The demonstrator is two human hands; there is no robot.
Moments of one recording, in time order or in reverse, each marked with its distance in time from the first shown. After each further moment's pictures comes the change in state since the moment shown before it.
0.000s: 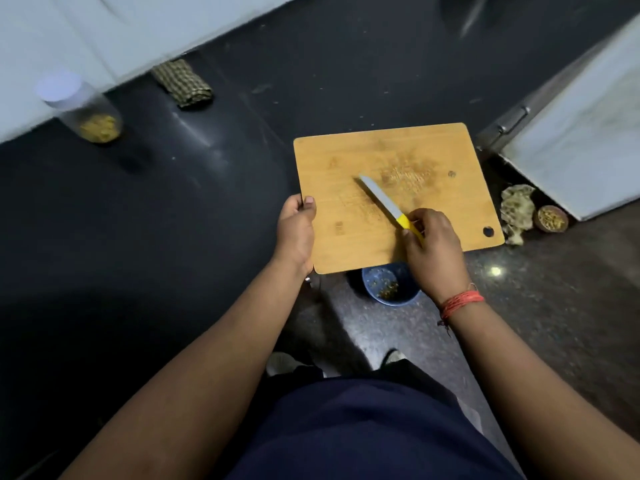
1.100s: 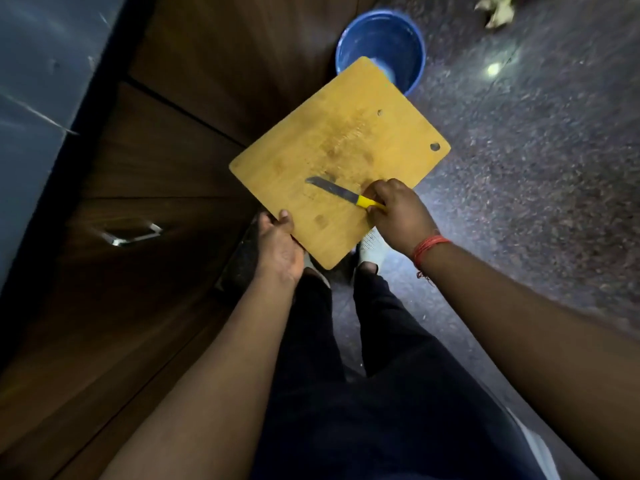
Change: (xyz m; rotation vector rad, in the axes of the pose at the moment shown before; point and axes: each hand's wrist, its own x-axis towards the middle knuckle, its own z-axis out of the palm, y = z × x) left_hand -0.012 -0.297 0.102 -0.003 0.148 -0.532; right_hand -0.105 0.292 0.099 0.046 -0.394 0.354
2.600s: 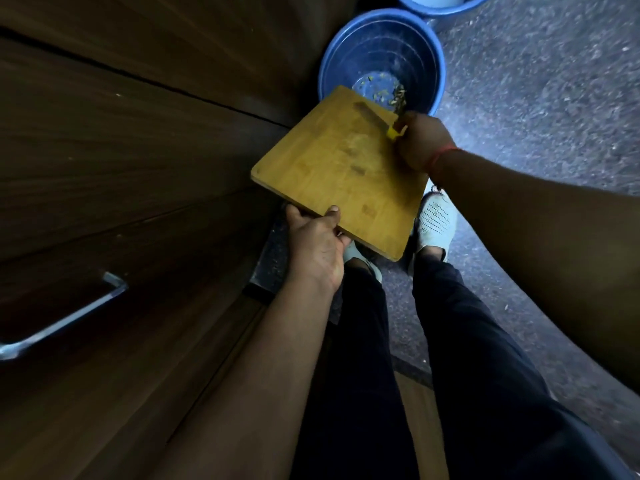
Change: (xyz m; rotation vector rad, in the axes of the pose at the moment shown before) left_hand 0.131 -0.041 -0.018 0.091 0.041 -0.060; right_hand 0.193 0.094 0.180 0.081 -0.137 0.305
